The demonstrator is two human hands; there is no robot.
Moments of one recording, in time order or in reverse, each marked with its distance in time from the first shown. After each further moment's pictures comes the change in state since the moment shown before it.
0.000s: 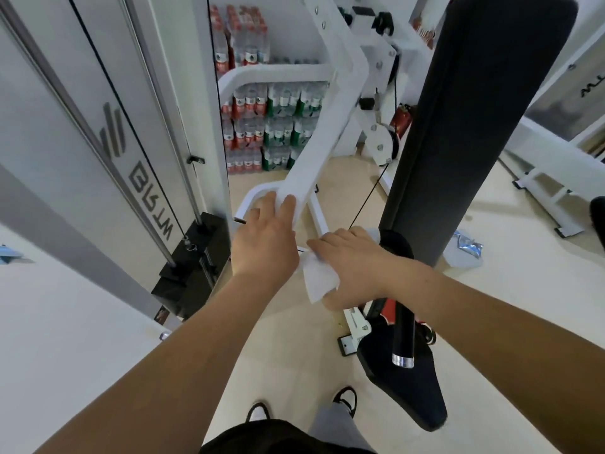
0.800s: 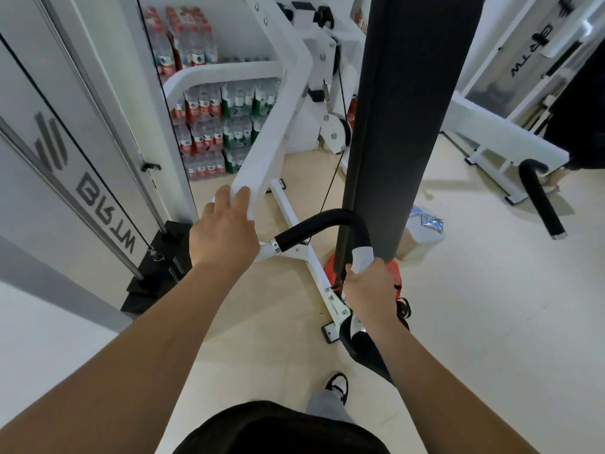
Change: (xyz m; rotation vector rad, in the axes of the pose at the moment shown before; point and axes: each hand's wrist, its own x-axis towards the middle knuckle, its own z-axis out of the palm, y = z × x) left_hand -0.002 0.000 -0.003 -0.015 0.006 0.006; right_hand -0.060 -0.006 0.110 0.992 0.612 1.101
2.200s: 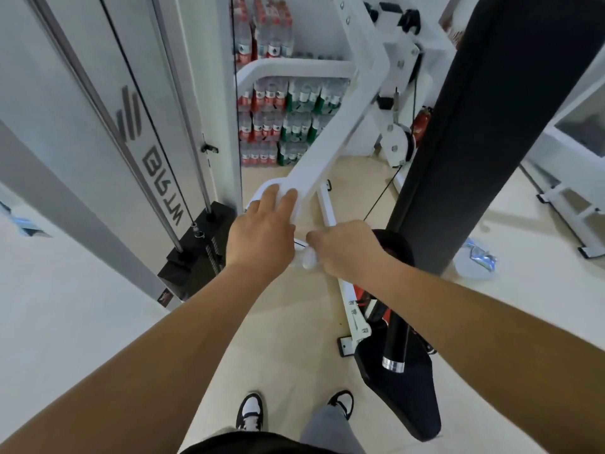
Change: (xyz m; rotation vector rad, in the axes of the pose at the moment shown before) left_hand -0.004 0.002 0.003 0.055 0.043 0.001; right_hand 0.051 -0.122 0.034 -1.205 -0.200 -1.313
